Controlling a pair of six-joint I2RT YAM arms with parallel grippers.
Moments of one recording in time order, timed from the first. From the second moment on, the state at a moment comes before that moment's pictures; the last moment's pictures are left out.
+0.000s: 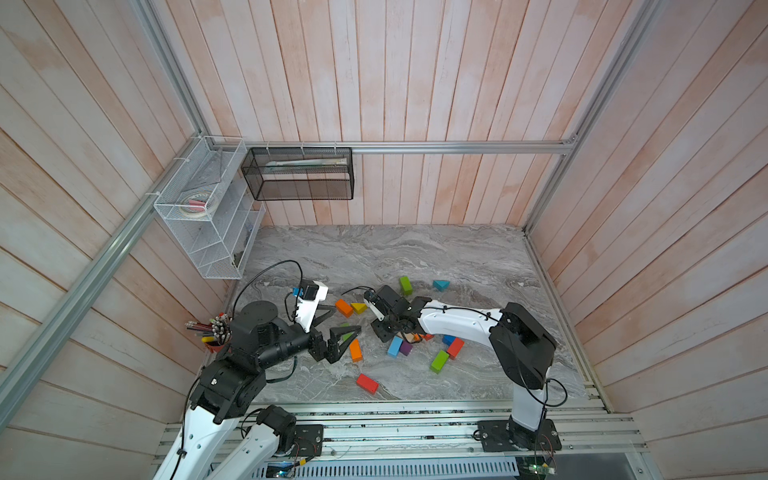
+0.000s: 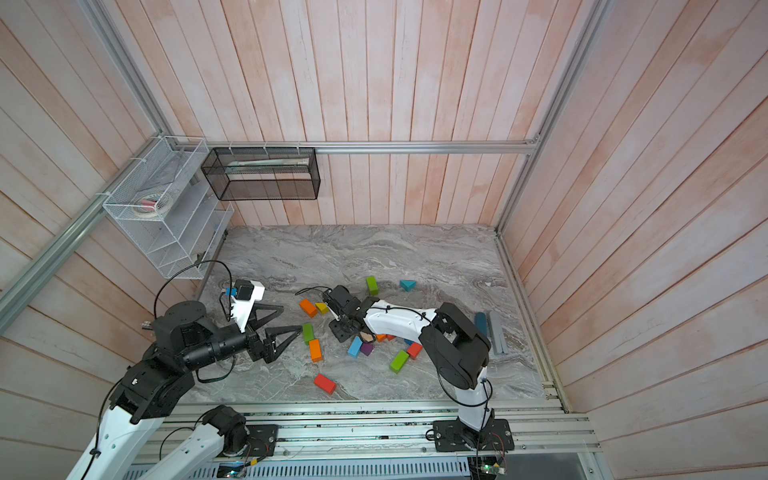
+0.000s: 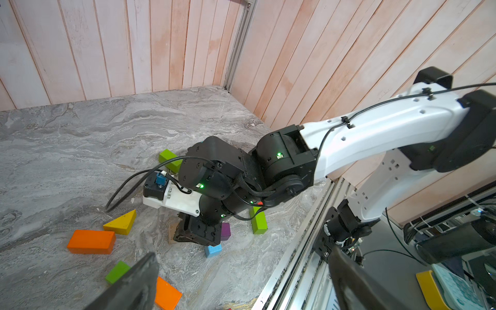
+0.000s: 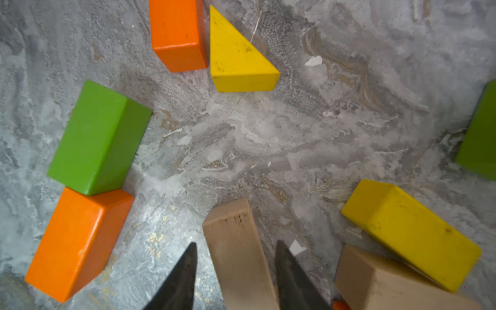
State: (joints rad) left arm -0.43 0.64 0.93 -0.64 0.52 -0.17; right arm 0.95 1.93 1.31 -0.43 0.05 0.23
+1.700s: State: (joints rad) left arm -0.43 0.67 0.90 -0.56 0.57 -0.21; right arm 0.76 1.98 1.32 -0.17 -0.06 0.84
